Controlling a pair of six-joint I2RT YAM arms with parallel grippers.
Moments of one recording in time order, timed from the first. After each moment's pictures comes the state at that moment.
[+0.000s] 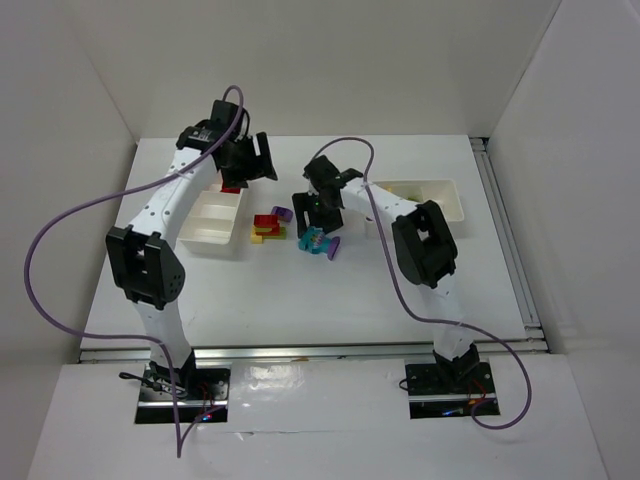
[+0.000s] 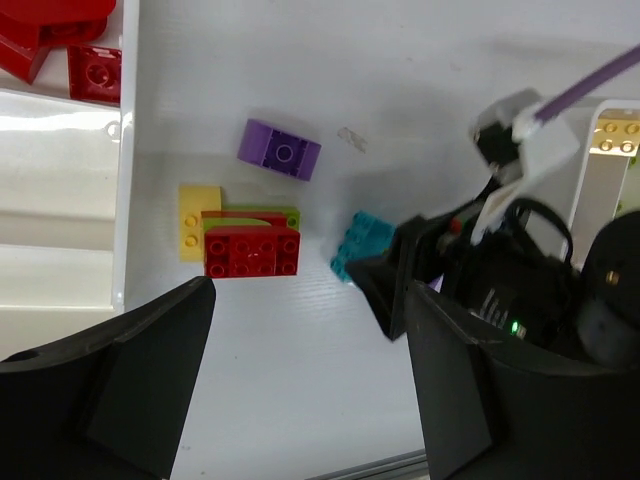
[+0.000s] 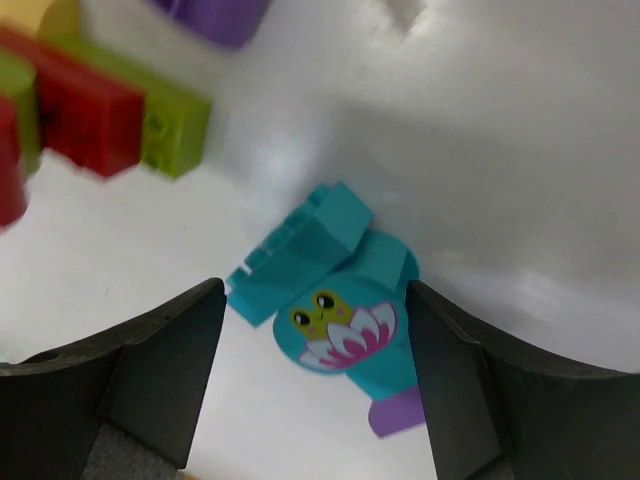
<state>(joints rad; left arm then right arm) -0.25 1.88 1.92 -0.95 0.09 -0.48 0.58 2.24 1.84 -0.70 -0.15 0.38</state>
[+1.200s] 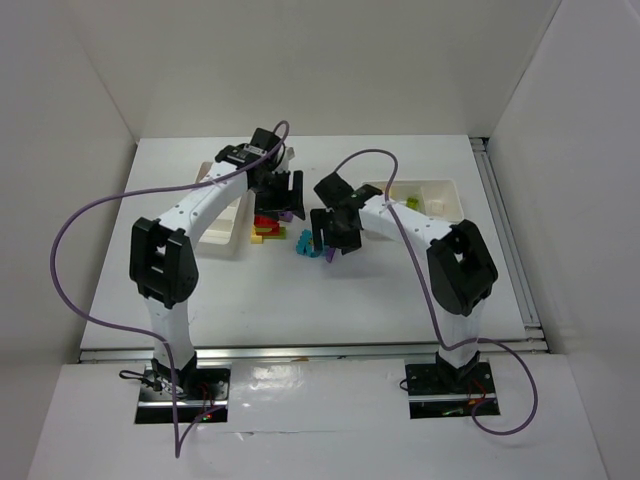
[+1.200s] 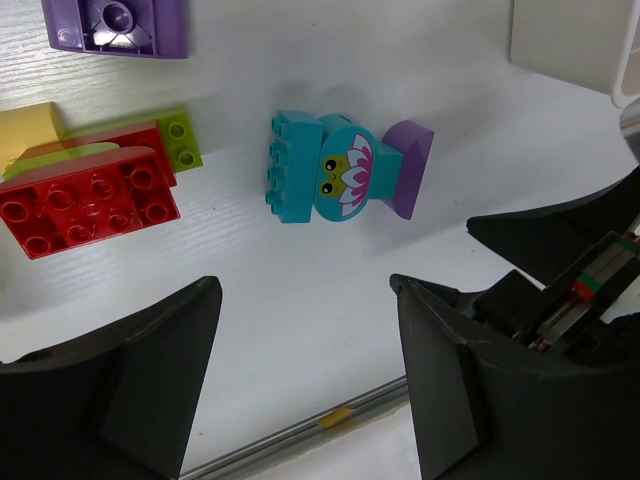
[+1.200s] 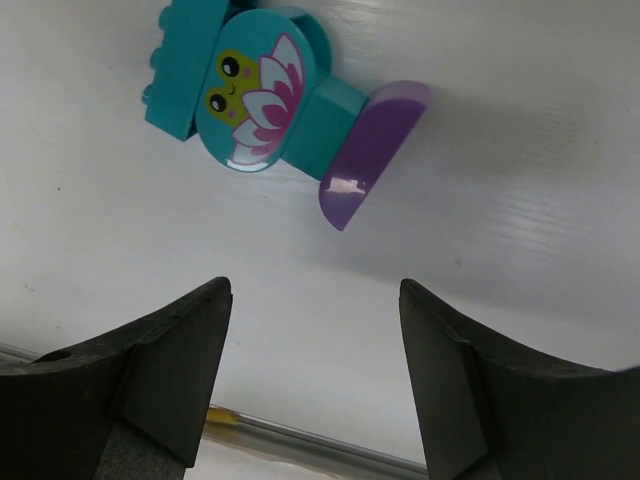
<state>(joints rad) -0.40 1.94 1.79 -0.96 0.24 -0.38 0.65 1.87 1.46 -0.76 0.00 0.55</state>
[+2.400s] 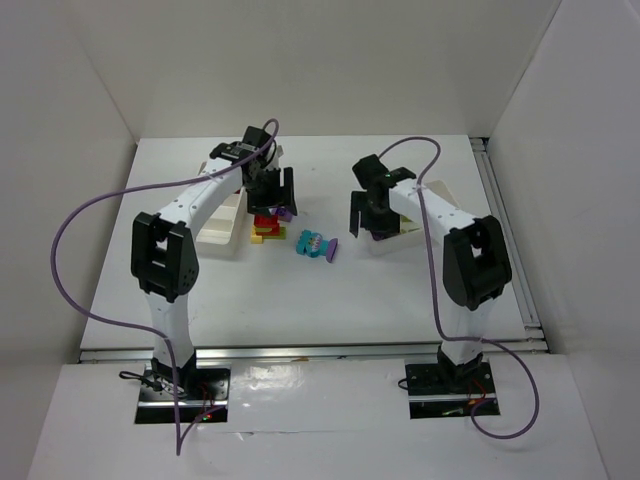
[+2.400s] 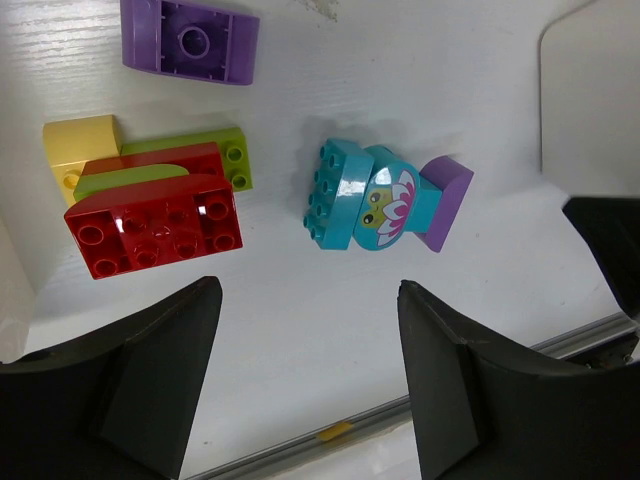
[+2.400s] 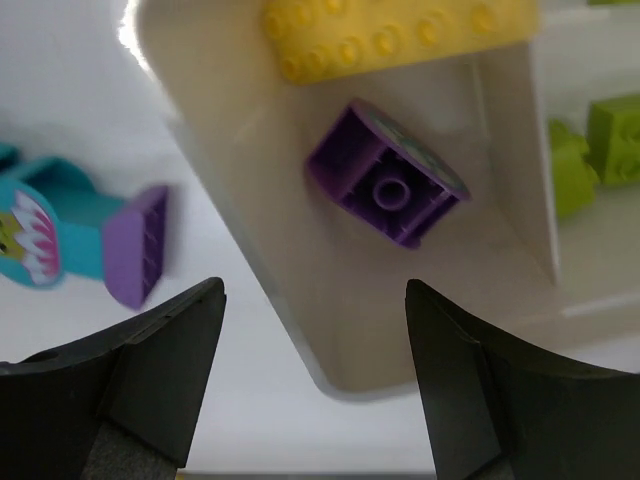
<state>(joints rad) -0.34 1.98 1.81 -0.95 0.22 -0.40 0.44 1.89 1.51 -0.83 0.15 0.51</state>
